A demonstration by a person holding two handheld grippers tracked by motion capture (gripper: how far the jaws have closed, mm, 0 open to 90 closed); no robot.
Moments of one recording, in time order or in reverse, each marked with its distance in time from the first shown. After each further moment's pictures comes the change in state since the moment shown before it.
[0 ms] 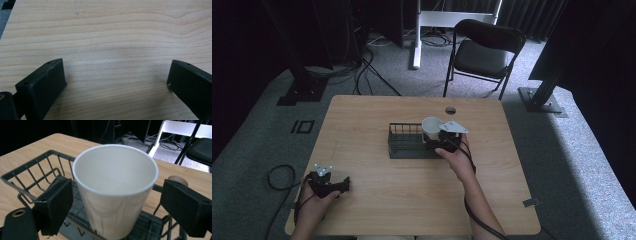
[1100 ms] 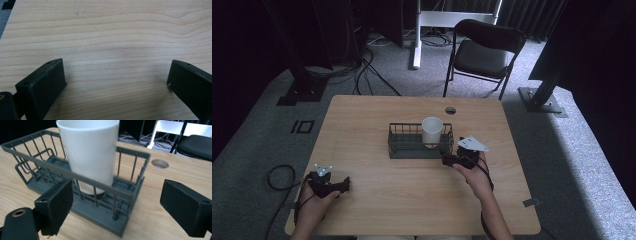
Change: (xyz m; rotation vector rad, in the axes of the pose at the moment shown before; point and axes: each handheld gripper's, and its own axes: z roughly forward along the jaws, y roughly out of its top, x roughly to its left) left arm 0.000 0.000 0.000 0.001 0.000 0.000; right arm -0.026 -0.047 -0.047 -0.020 -0.018 0.003
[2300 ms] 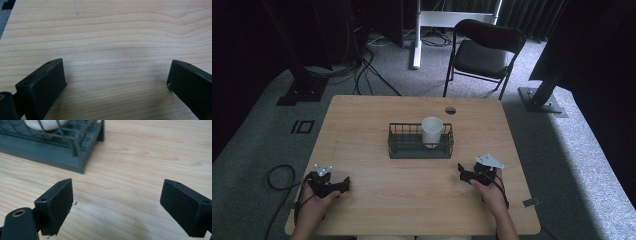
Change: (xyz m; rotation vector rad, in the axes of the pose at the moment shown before) left arm 0.000 0.000 0.000 0.000 0.000 0.000; right arm -0.039 -0.072 -0.024 0.137 -0.108 0.083
